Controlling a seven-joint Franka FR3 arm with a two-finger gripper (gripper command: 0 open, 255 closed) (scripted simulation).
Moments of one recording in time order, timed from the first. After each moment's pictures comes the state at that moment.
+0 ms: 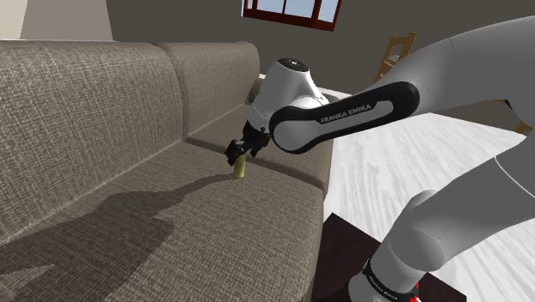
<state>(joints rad) -0.12 -0.37 0.38 -2.50 0.02 2.52 0.31</state>
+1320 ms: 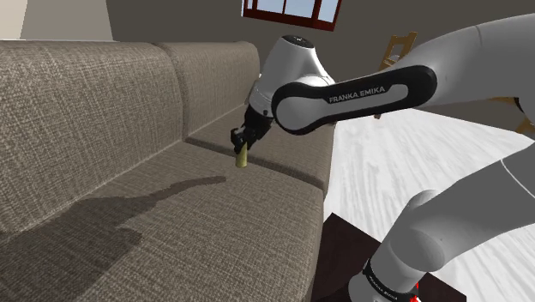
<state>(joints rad) -0.10 -0.42 0.36 -2.42 0.04 2.40 0.29</state>
